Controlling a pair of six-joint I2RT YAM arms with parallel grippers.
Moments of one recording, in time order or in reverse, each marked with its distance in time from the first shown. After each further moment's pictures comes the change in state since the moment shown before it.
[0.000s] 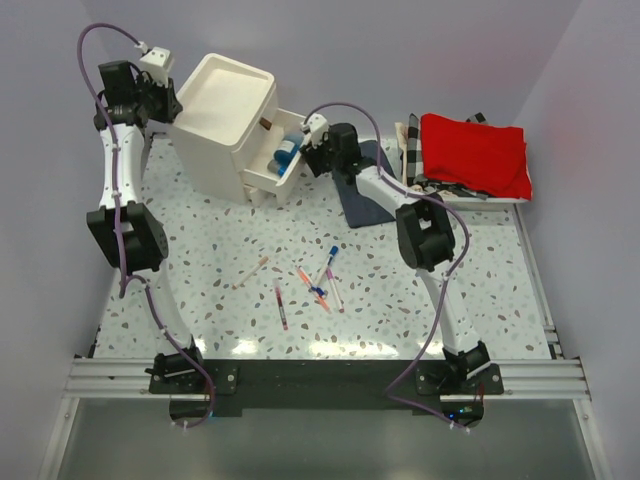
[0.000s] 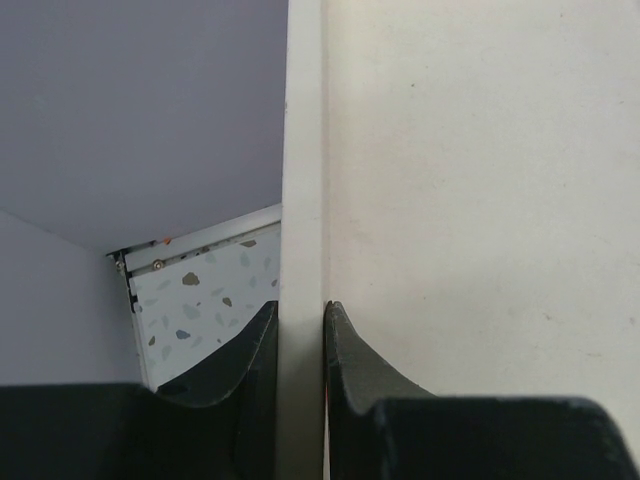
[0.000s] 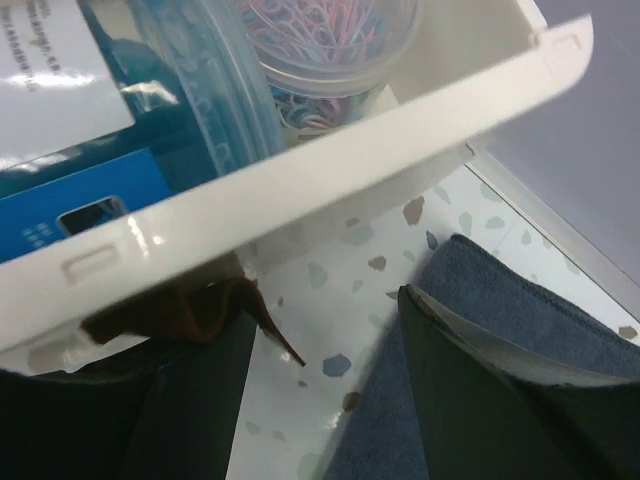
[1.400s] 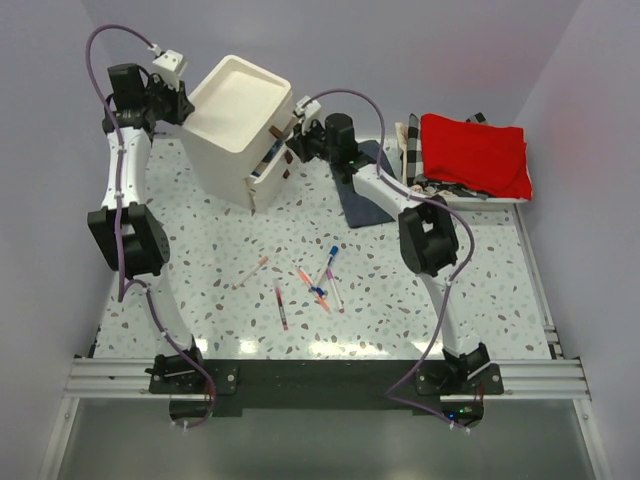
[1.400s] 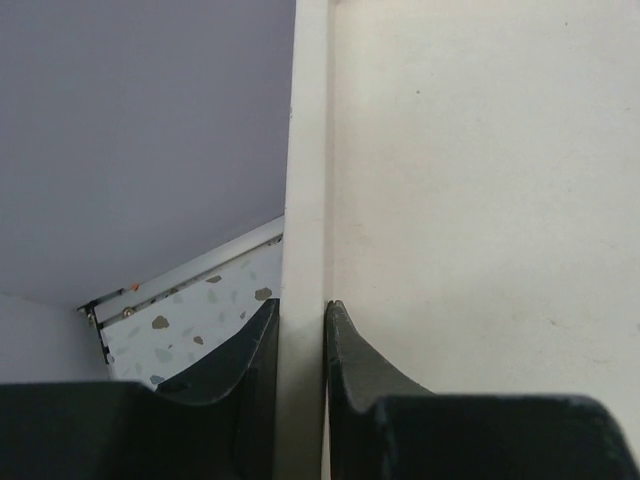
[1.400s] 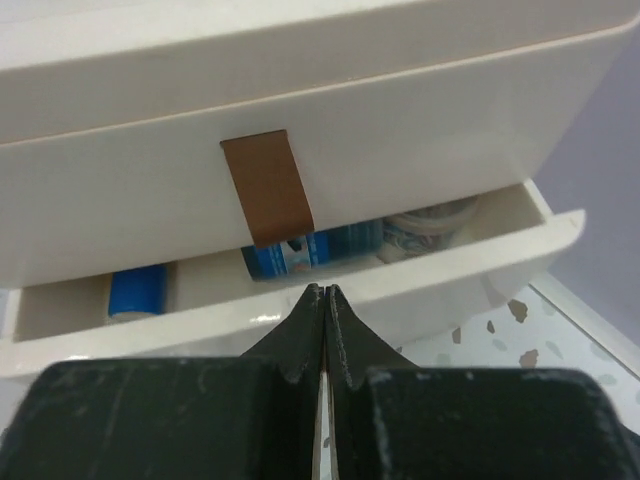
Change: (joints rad) left arm -0.032 -0.061 -0.123 0.084 0.077 0.048; right arm 0.038 -0.085 -0.027 0.201 -0.210 0.222
